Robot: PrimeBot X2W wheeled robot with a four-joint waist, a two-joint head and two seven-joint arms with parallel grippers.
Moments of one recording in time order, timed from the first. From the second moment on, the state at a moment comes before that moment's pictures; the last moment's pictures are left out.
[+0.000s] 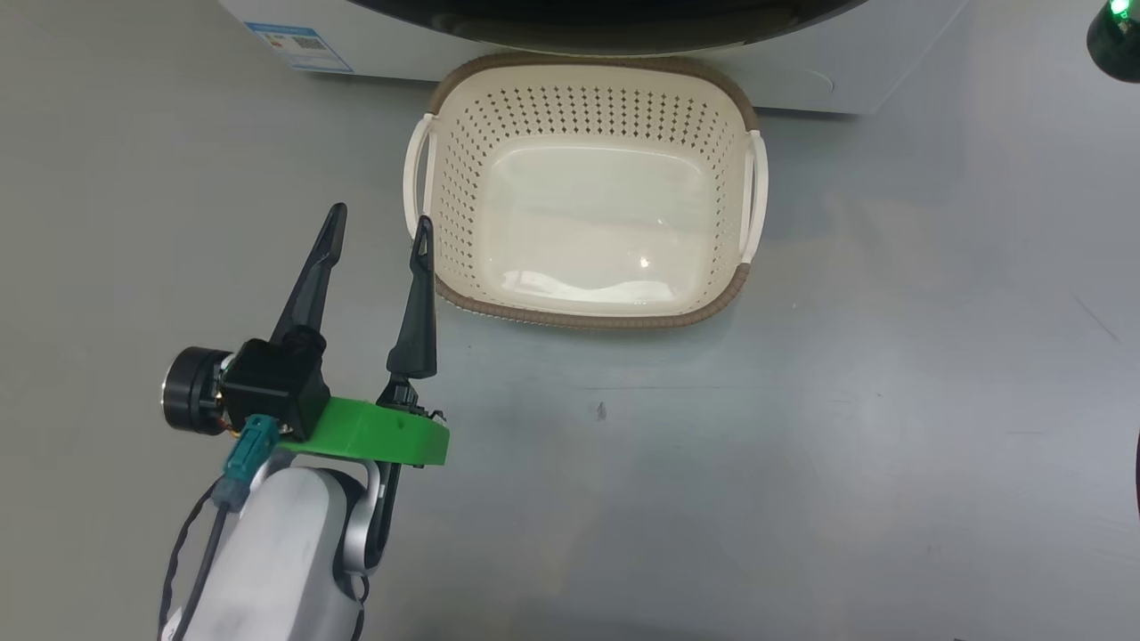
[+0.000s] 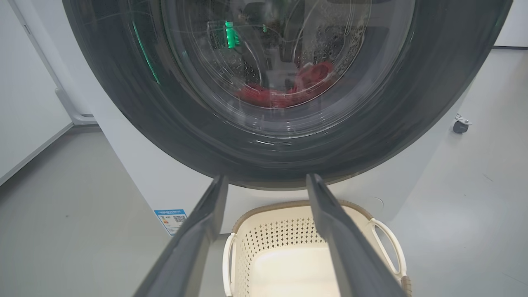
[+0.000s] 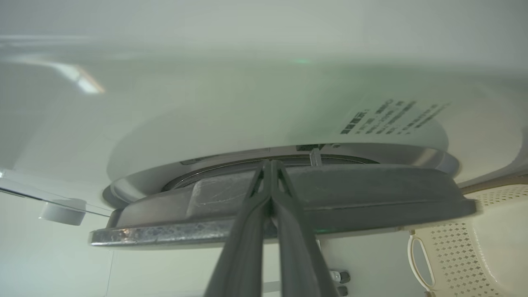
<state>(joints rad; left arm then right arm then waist) -0.35 0.04 -0.35 0.10 -0.32 0.11 -0.25 -1.02 -0.27 0.01 0.38 1.67 -0.12 0.55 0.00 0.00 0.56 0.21</state>
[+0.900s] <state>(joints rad) -0.36 0.03 -0.37 0.12 -0.34 0.11 -0.25 -1.10 -0.31 0.08 0.51 1.67 -0.12 0.67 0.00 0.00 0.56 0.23</state>
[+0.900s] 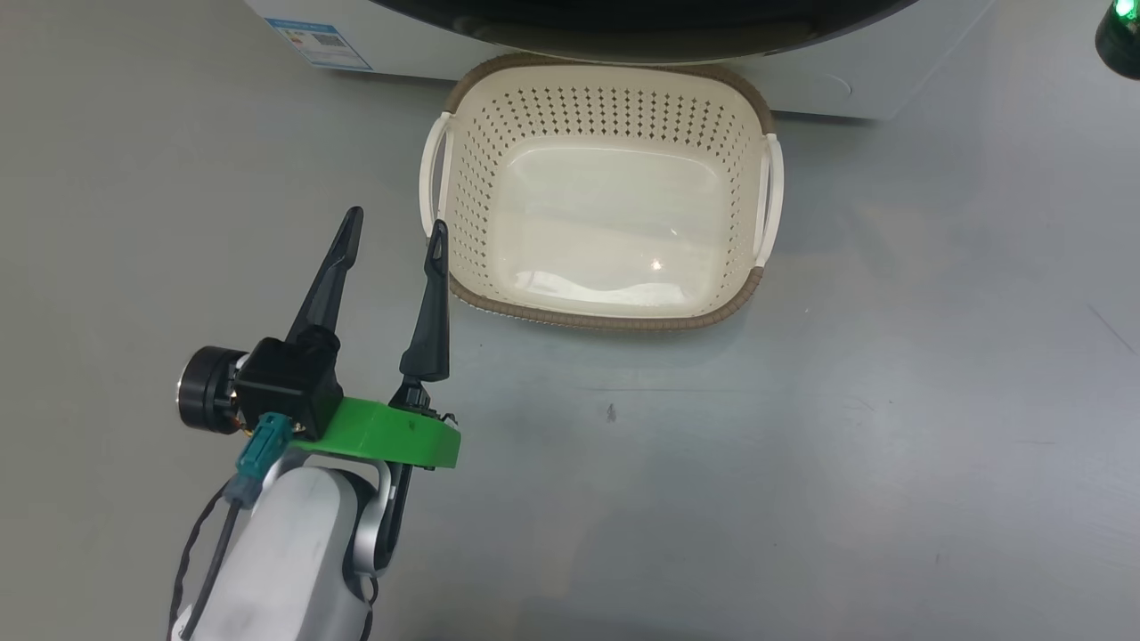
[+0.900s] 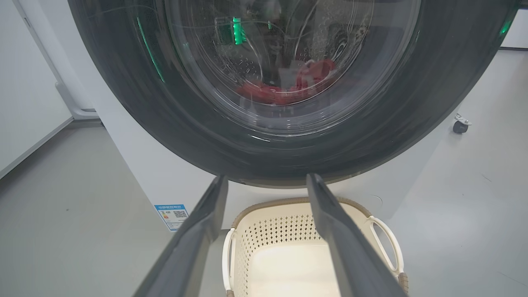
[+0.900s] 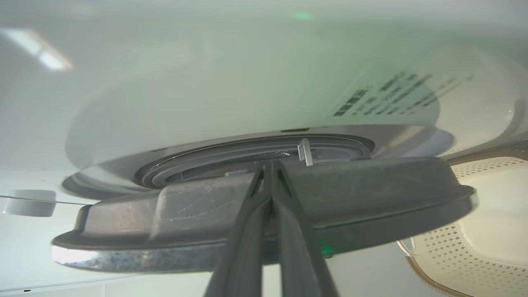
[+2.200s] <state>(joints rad) -0.33 0.03 -0.36 0.18 -0.32 0.12 -0.25 -0.92 -0.30 0.14 0.53 1.74 -0.03 0.90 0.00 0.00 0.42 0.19</state>
